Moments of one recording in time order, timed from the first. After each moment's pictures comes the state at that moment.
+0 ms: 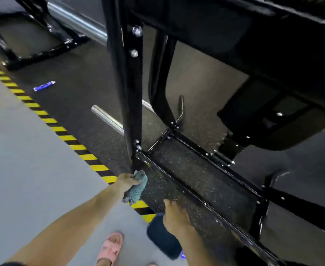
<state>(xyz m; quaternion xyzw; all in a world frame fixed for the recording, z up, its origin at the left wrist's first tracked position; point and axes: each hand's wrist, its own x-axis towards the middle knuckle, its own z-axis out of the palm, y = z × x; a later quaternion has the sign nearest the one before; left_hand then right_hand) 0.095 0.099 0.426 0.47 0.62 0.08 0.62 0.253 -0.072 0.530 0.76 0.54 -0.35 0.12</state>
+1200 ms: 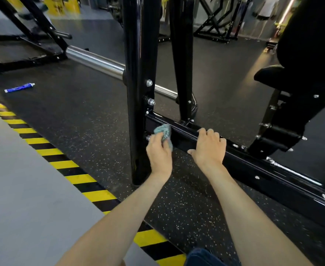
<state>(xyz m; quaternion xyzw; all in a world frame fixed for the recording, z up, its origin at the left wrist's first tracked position) 0.197 0.164 0.150 0.63 0.49 0.56 0.24 0.292 0.104 0.218 0.87 0.49 0.08 -0.05</state>
